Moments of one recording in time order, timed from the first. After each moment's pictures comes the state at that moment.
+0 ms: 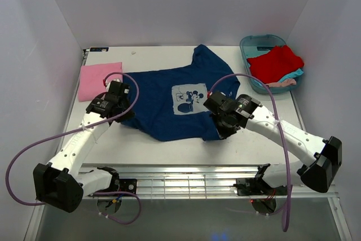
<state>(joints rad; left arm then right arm) -0.33 1.15 0.97 -0.81 -0.24 -0.61 0.87 1.31 1.23 -1.19 0.20 0.41</state>
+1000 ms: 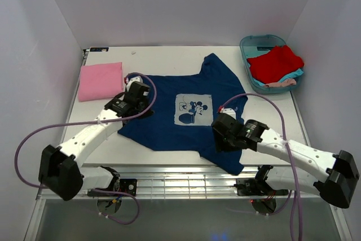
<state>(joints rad) -0.50 1.20 0.98 -0.65 -0.25 -0.71 0.97 1.03 0.84 -0.98 0.22 0.74</state>
